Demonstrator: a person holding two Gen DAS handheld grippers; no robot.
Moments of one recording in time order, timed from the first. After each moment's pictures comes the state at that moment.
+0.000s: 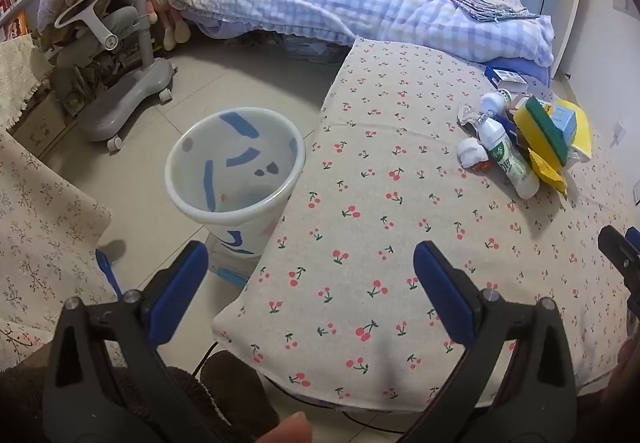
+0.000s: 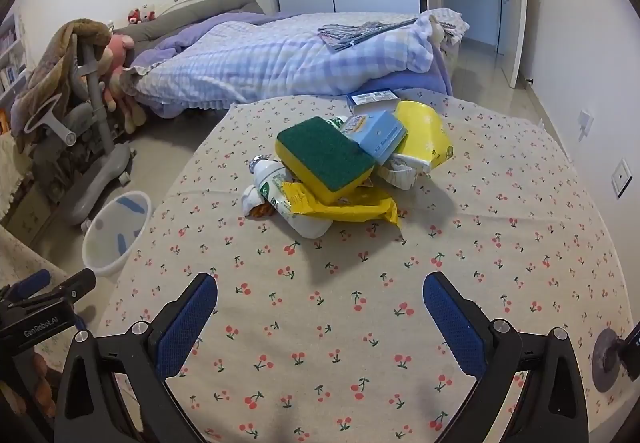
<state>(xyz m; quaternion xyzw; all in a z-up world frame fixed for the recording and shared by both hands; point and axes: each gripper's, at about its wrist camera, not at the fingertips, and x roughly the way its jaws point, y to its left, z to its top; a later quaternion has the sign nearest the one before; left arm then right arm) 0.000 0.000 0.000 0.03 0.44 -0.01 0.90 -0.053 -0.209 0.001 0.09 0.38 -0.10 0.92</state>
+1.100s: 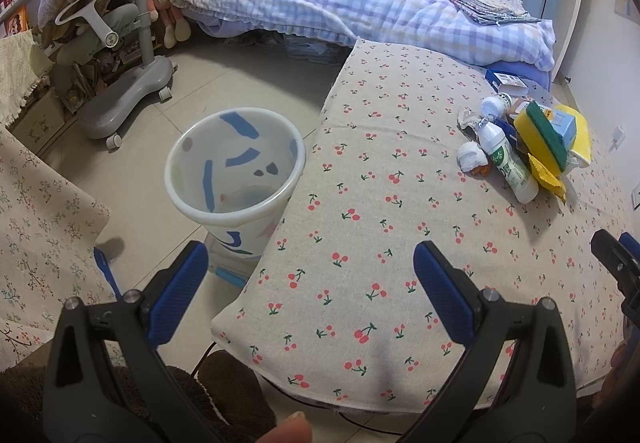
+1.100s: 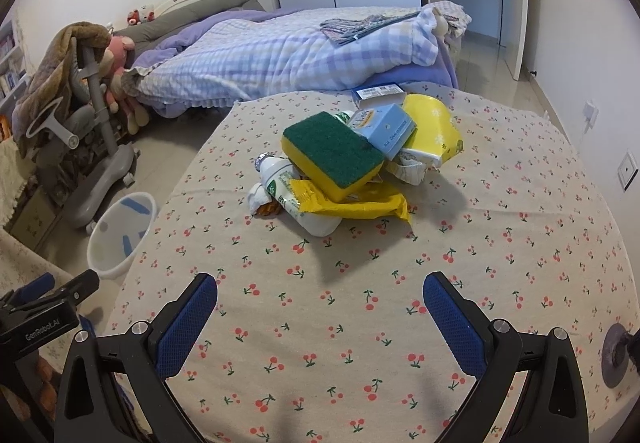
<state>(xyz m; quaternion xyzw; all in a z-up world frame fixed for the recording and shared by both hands) 0.003 0.002 0.002 0.02 0.44 -0.02 0.90 -0.050 -0.203 -0.001 0.10 0.38 -0.09 0.92</state>
